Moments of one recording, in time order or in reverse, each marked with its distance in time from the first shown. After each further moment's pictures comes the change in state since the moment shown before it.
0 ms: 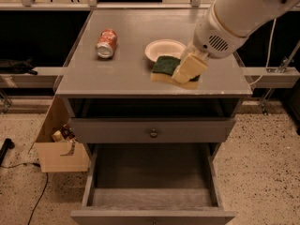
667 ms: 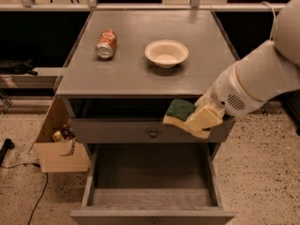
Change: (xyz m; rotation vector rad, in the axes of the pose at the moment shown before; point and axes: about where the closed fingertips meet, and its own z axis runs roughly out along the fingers) arm 0.079 0.067 0.032 -0.078 -0.014 0.183
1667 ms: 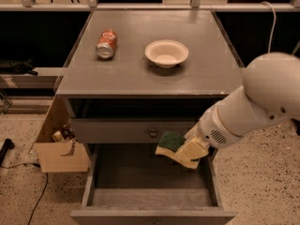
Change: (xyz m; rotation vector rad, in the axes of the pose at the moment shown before) arm 0.044 0.034 0.072 -0.120 0.038 0.066
